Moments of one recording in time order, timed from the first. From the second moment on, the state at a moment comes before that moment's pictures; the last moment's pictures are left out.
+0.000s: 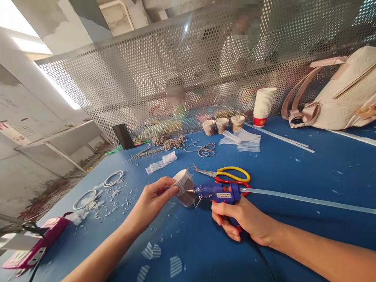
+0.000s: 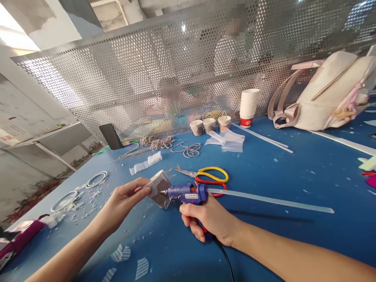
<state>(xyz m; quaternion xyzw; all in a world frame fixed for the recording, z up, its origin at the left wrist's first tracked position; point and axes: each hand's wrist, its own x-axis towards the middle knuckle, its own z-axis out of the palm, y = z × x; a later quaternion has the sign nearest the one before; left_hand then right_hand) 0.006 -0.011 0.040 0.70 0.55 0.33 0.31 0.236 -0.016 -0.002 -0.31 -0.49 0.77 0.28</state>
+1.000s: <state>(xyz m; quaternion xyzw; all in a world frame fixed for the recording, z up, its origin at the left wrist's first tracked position) 0.013 -0.016 0.037 0.64 0.57 0.36 0.37 0.235 -0.019 -0.003 -0.32 -0.52 0.73 0.31</state>
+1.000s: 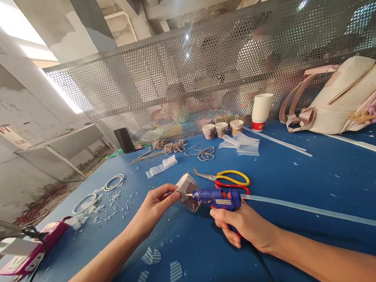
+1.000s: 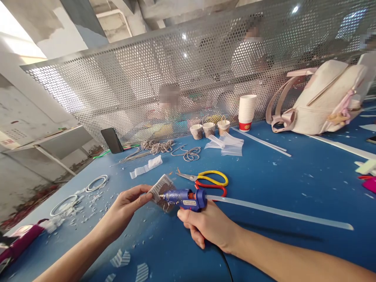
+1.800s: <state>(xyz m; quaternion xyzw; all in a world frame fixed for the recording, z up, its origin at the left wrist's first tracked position) 0.014 -0.019 0.037 0.69 0.57 0.34 0.28 0.234 -0.035 0.010 -0.43 -0.72 0.43 0.33</state>
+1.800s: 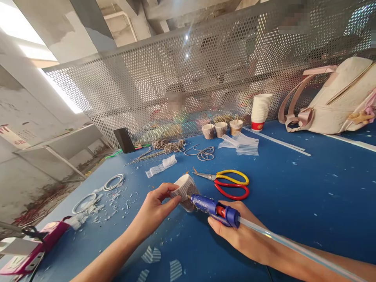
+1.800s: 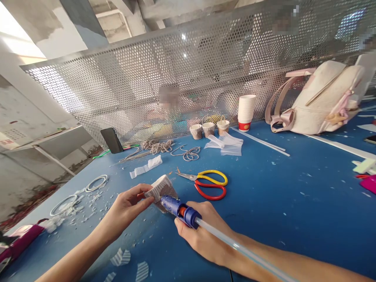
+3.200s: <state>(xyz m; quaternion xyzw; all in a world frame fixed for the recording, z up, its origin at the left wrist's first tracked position) 0.025 -0.025 0.021 0.80 0.51 0.30 0.11 0.245 -0.034 0.001 -0.43 -0.65 0.54 0.32</state>
